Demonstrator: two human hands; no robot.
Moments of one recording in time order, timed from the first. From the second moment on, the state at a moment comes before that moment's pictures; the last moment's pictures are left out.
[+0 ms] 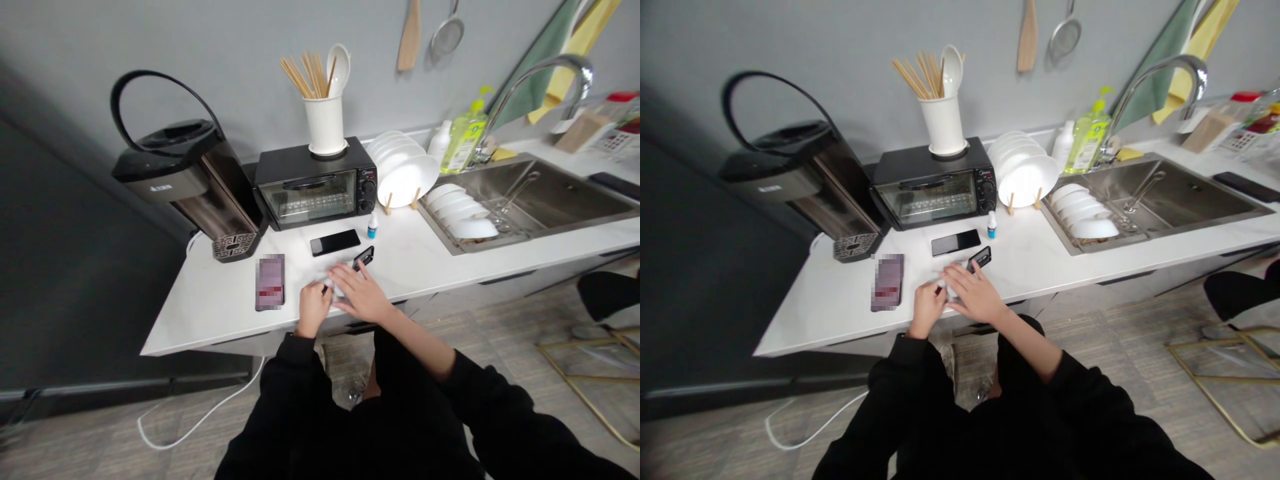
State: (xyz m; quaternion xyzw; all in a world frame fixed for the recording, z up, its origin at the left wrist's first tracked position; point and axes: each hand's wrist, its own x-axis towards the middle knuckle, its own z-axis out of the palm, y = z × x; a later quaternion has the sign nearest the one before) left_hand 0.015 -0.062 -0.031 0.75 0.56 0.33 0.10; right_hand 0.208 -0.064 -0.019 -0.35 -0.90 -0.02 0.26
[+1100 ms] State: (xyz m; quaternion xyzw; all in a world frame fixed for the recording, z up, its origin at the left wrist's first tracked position) left_hand 0.028 -0.064 -0.024 0.73 0.59 0.33 0.09; right_hand 0.228 -0.046 -0.018 -0.33 -0.91 0.00 0.26
